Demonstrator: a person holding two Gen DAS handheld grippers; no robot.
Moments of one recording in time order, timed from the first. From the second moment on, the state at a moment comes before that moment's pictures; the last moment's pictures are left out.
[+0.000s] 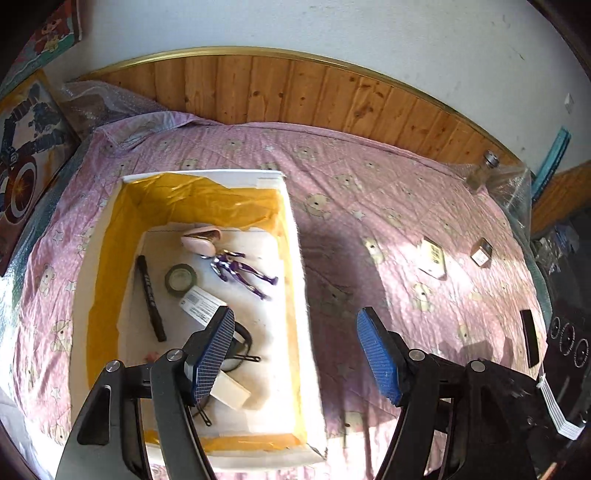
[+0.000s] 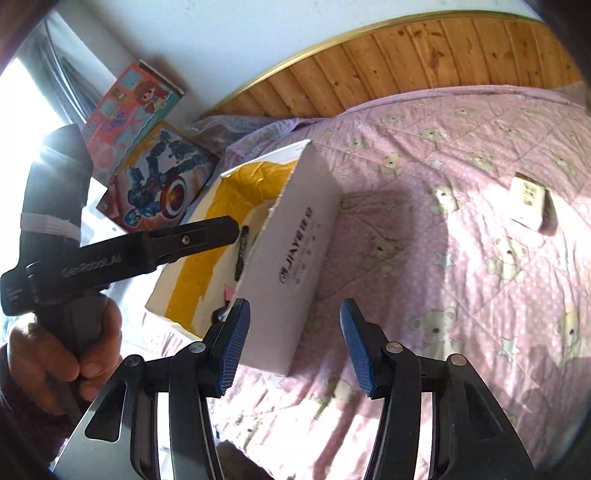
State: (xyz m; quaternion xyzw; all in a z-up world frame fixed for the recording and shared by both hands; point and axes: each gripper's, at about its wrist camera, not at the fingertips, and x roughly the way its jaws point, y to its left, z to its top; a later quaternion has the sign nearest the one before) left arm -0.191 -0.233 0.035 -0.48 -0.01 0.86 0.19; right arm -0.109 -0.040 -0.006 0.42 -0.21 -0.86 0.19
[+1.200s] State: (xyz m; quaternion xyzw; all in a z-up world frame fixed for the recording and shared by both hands) left arm -0.306 0.080 -0.108 -0.53 0.12 0.79 0.27; right arm -0.241 0.317 -0.091 0.39 -0.25 -0.84 -0.28
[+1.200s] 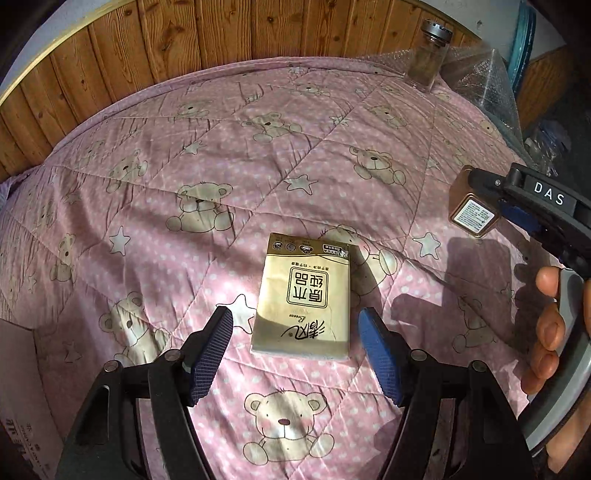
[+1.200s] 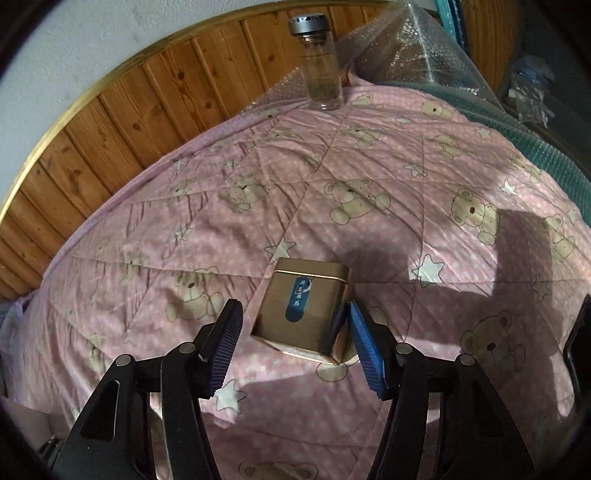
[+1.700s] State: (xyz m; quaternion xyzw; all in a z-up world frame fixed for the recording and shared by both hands) left arm -0.302 0.067 -0.105 -0.51 0.11 0.80 0.29; right arm -0.192 0.314 -0.081 0.37 -0.29 -0.85 -0.25
